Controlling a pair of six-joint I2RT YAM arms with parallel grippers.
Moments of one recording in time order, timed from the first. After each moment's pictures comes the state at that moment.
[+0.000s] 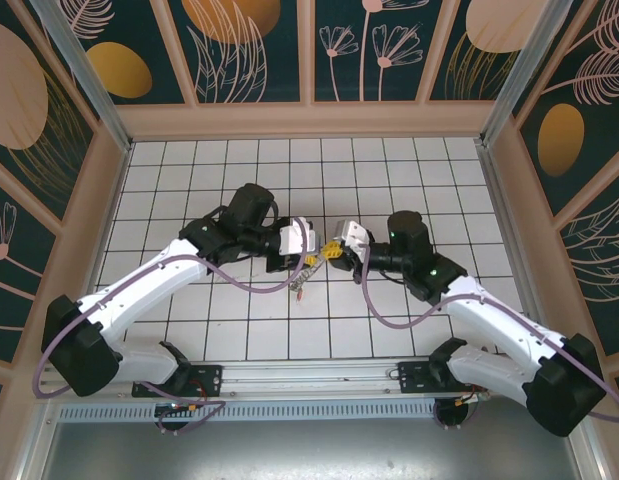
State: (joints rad) left arm -0.73 1.33 1.11 -0.51 0.57 0.71; right arm 0.65 1.01 0.66 0.01 -0.62 -0.34
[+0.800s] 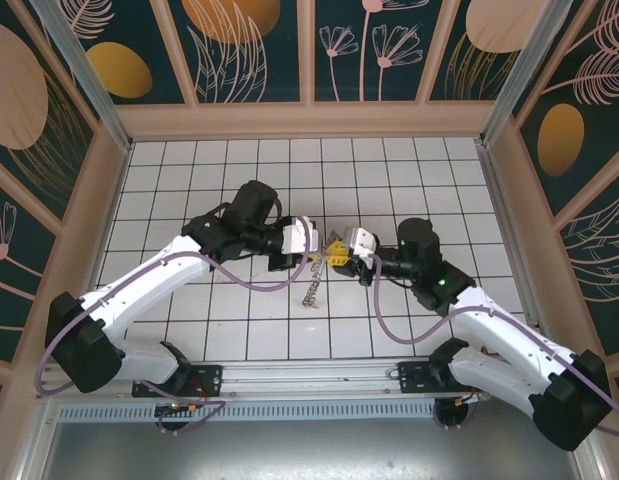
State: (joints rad) left arm -0.74 1.36 1.17 -0.56 0.57 0.74; right arm 0.65 0.93 0.63 -0.02 -0.63 -0.42
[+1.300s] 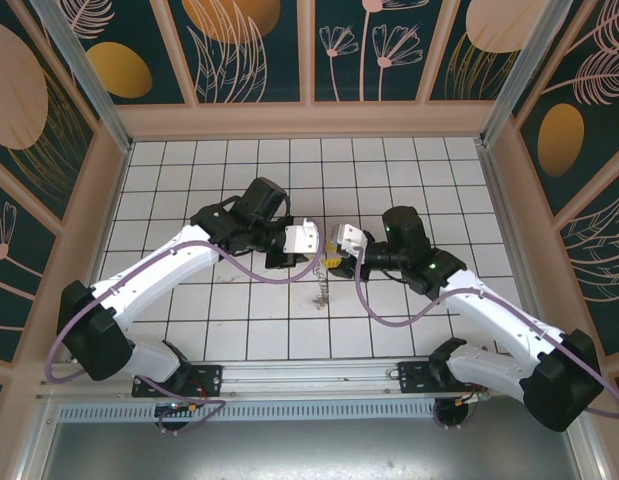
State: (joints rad) left arm -0.74 1.44 1.26 -0.74 0.46 0.83; right arm 0.65 1.06 0.73 -0.16 -0.63 -0.49
